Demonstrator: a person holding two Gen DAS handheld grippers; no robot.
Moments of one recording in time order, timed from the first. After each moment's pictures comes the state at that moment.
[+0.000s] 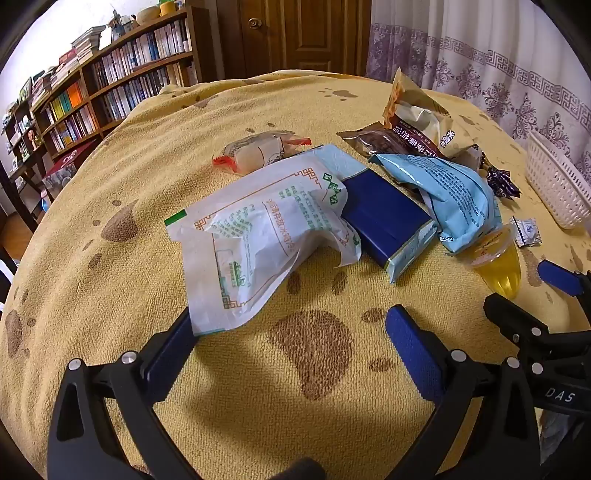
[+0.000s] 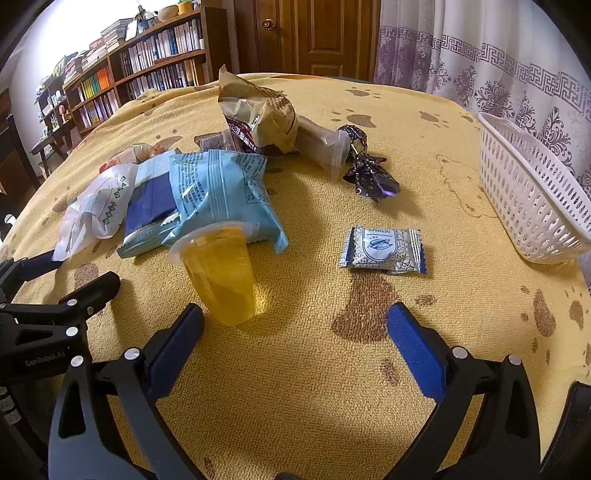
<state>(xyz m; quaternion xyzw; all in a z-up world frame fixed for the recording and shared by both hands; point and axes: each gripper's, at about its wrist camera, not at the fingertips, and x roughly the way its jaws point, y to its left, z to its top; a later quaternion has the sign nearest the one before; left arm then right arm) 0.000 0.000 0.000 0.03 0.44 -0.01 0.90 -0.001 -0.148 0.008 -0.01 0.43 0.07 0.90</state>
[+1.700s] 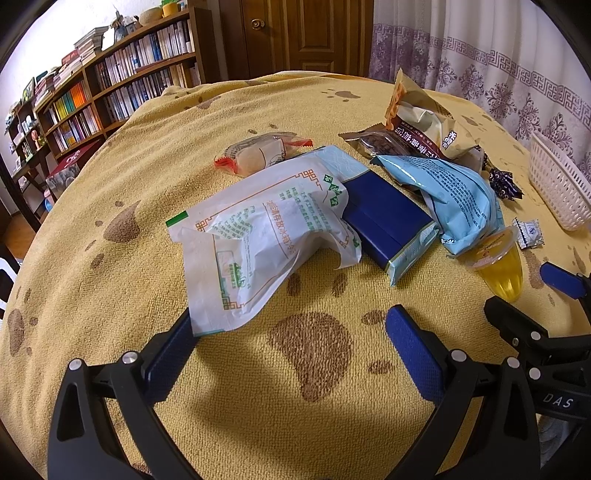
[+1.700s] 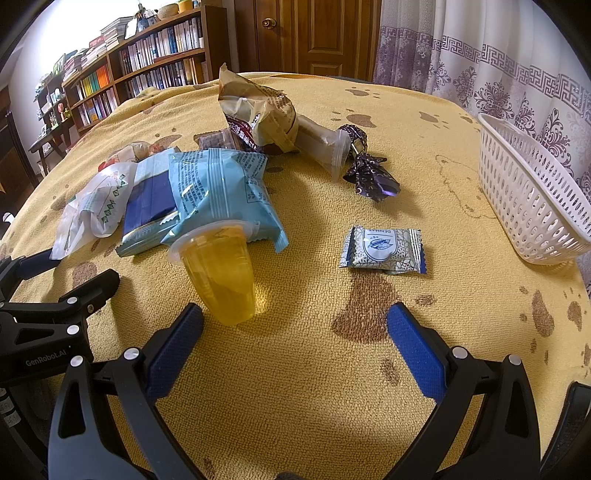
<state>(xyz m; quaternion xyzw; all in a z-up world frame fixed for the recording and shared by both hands) -0.002 -0.003 0.001 0.03 0.43 -0.01 0.90 -0.001 -0.147 0.008 -0.01 0.44 0.06 0.90</state>
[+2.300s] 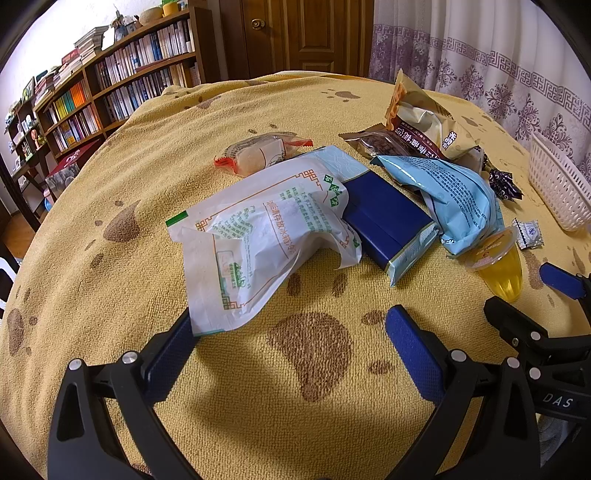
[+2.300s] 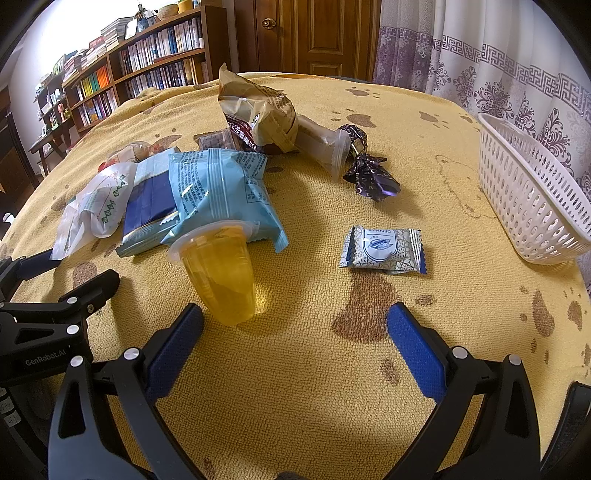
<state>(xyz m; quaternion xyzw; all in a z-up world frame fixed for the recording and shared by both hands) 0.000 -0.002 0.001 0.03 0.43 -0.01 0.90 -0.001 -0.147 0.007 -0.01 0.44 0.06 0.90</state>
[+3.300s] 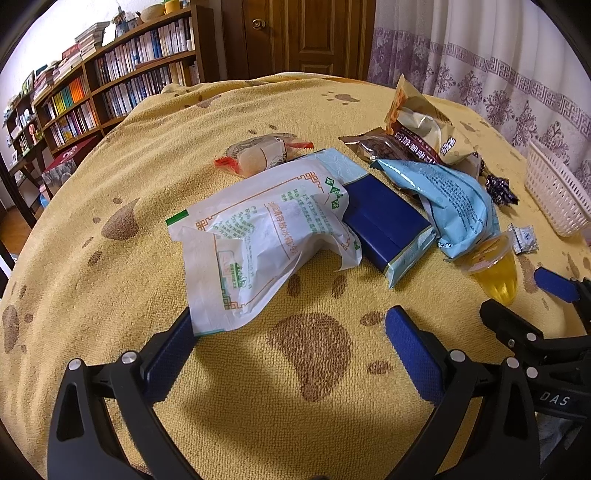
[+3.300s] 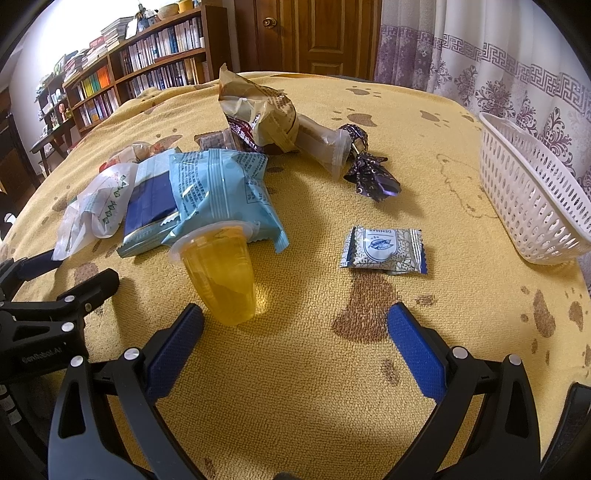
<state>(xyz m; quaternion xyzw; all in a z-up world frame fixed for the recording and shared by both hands) -0.003 0.004 0.003 0.01 0.43 -0.02 0.90 0.000 -0.147 0.009 -0.01 0.44 0.07 0.90</state>
